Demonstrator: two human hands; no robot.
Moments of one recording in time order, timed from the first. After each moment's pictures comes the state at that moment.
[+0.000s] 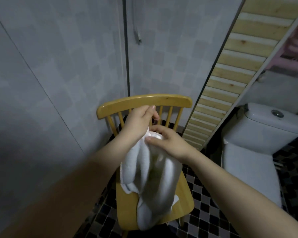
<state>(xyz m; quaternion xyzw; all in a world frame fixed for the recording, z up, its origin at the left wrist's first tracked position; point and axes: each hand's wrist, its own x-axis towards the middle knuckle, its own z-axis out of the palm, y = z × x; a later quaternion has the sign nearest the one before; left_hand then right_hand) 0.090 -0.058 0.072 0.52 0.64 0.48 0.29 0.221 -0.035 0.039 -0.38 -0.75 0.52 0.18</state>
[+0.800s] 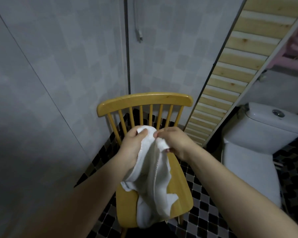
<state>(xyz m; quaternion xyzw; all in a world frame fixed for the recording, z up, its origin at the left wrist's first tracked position) 0.098 -0.086 0.013 0.24 0.59 0.56 0.53 0.221 -0.033 0.044 -0.49 -0.58 0.62 0.18</state>
